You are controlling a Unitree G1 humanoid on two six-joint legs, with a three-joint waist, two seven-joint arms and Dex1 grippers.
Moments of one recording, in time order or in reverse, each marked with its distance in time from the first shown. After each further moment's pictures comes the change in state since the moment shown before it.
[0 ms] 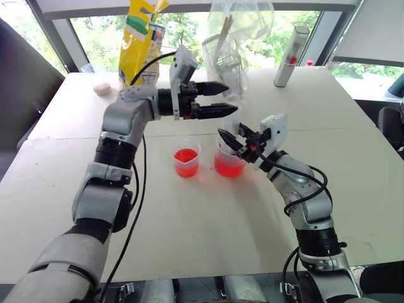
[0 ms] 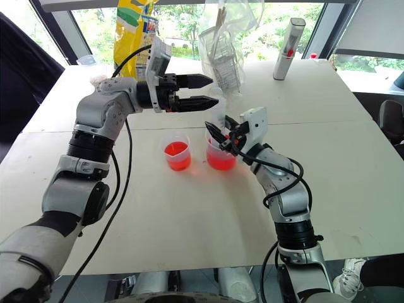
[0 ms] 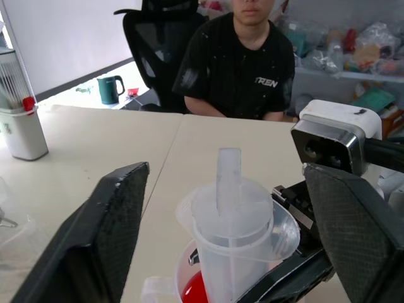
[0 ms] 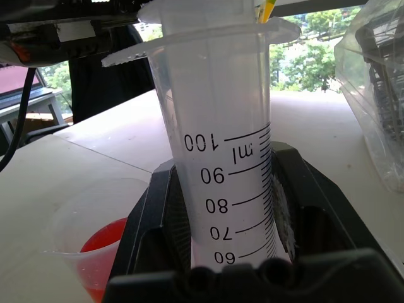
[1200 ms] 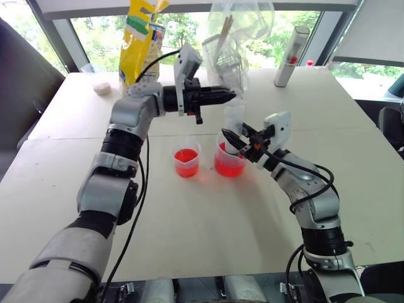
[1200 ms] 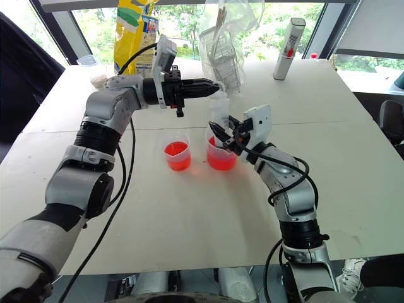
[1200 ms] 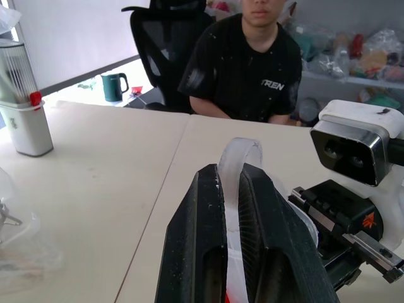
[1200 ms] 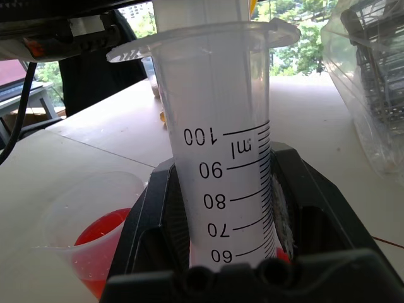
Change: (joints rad) left arm -0.094 -0.029 0.001 0.193 0.016 -0.084 -0.011; right arm -0.002 -0.031 -0.013 -0.041 0.041 0.126 -0.015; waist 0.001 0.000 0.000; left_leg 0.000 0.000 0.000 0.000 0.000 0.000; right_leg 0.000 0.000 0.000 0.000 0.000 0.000
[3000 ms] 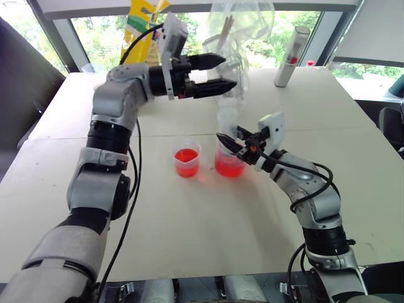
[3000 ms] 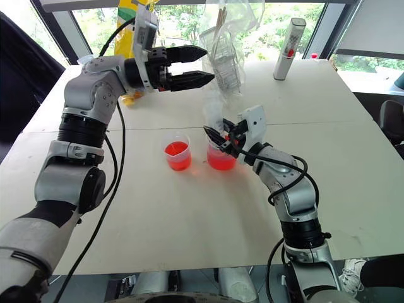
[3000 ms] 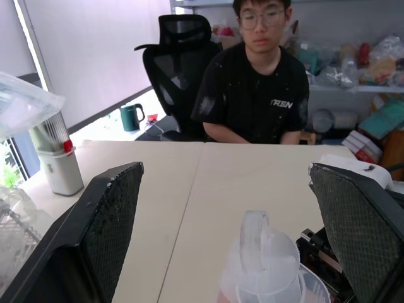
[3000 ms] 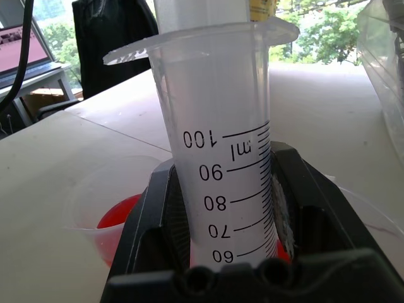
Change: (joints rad) left arm -0.019 0.080 0.076 -0.122 -0.053 0.074 -0.013; right arm -0.020 -0.030 0.020 -0.027 0.010 0.044 0.029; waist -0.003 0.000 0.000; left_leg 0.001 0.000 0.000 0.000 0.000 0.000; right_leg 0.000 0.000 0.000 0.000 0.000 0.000
